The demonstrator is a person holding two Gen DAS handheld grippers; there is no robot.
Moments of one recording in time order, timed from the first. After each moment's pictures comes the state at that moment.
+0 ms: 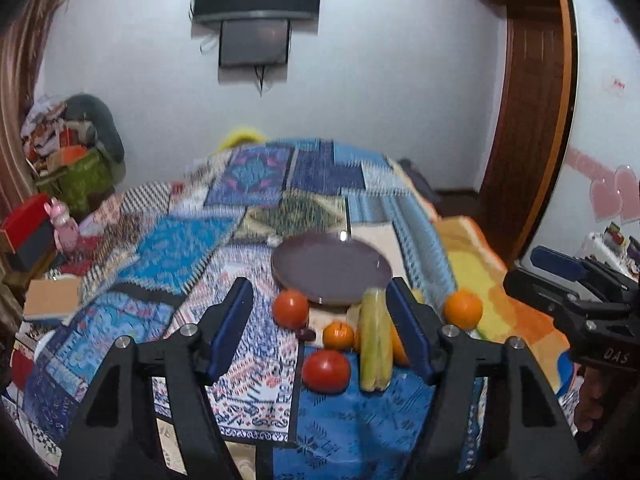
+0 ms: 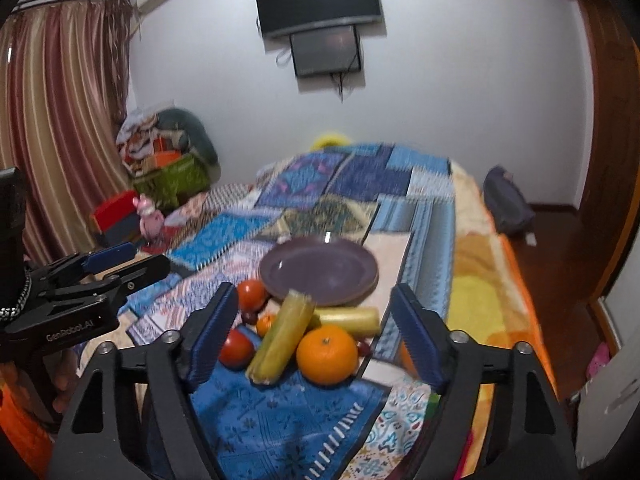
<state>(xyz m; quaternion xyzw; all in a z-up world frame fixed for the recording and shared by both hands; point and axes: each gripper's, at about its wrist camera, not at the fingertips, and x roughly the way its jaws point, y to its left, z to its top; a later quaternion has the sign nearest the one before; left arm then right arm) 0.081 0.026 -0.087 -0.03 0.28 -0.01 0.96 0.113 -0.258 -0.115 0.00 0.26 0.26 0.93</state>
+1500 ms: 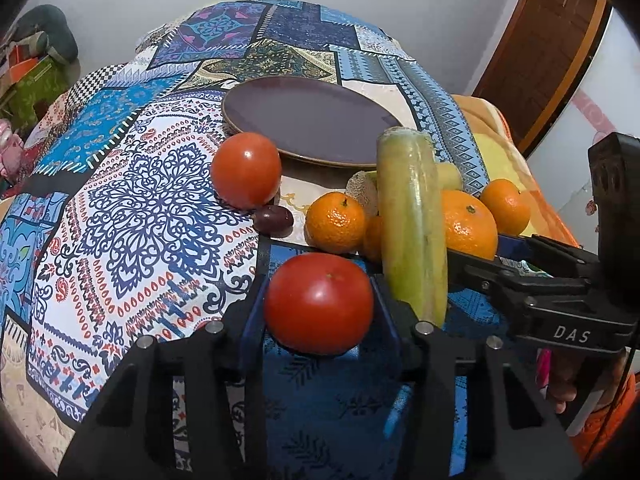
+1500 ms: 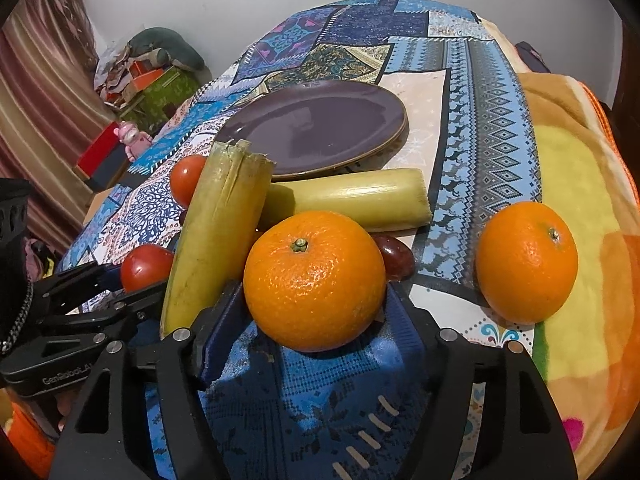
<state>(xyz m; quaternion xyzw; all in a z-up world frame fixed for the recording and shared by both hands) 0.157 0.027 -0.214 -0.07 0.47 -0.07 0.88 0.192 -0.234 -0.225 0.01 0.46 0.28 0.84</state>
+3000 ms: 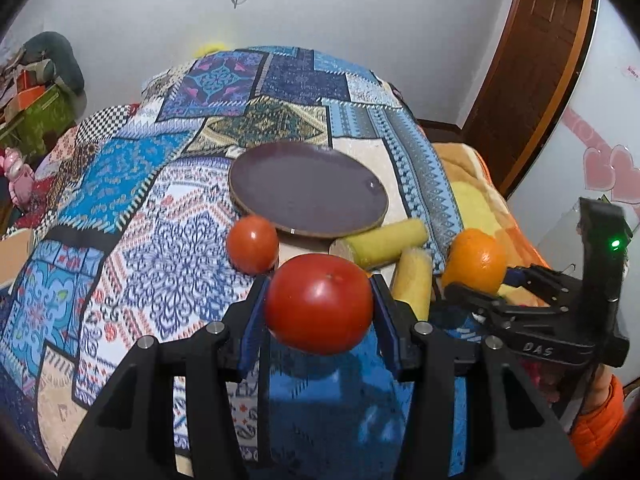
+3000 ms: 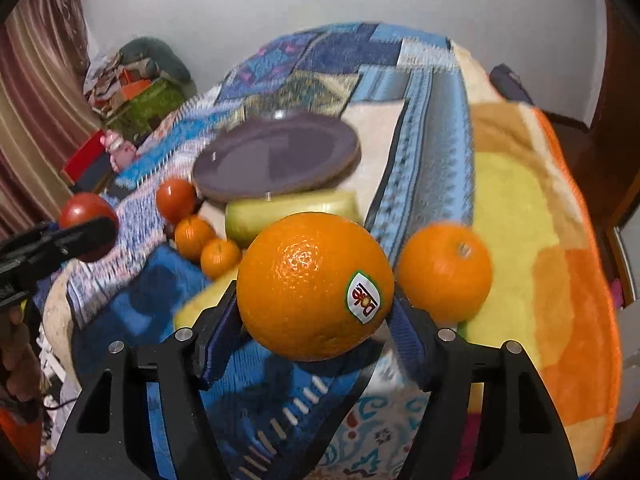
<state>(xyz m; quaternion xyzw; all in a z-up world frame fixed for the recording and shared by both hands) 0.150 0.027 -0.149 -0.06 0.41 -0.07 0.91 0.187 -0.263 -0.197 -0.01 0.43 0.24 0.87</state>
